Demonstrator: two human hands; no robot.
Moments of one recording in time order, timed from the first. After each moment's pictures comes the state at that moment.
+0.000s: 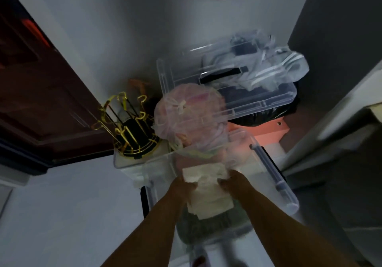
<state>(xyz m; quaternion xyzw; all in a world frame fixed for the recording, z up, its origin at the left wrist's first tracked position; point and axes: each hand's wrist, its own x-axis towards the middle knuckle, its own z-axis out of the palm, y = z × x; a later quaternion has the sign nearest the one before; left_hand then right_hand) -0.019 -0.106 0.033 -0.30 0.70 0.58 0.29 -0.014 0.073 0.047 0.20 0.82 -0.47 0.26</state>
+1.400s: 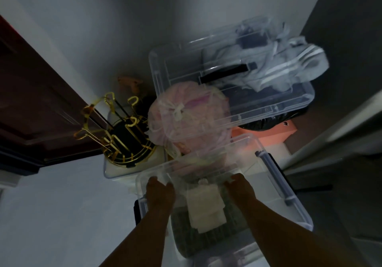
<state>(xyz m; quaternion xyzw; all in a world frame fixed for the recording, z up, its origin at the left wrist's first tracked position) -0.056 -0.139 -0.004 -0.35 0.83 0.42 0.12 -0.047 0.076 0.005 0.25 0.85 -0.39 0.24</state>
